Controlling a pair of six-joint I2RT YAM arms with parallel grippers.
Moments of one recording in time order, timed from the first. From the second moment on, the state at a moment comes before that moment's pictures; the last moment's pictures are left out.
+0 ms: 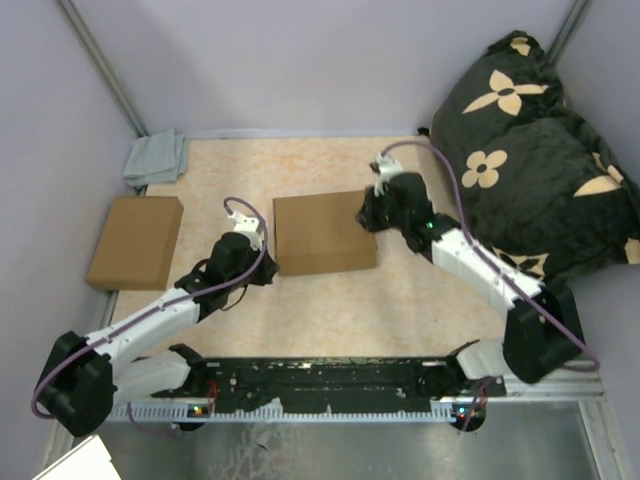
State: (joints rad) left arm -0.62 1.08 0.52 -0.03 -0.07 -0.43; right arm 0.50 1.30 0.89 -0.16 -0.16 0.30
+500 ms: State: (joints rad) left arm -0.63 1.30 0.54 -0.03 0.07 -0.40; right arm 0.50 2.34 1.98 -0.26 -0.25 0.19
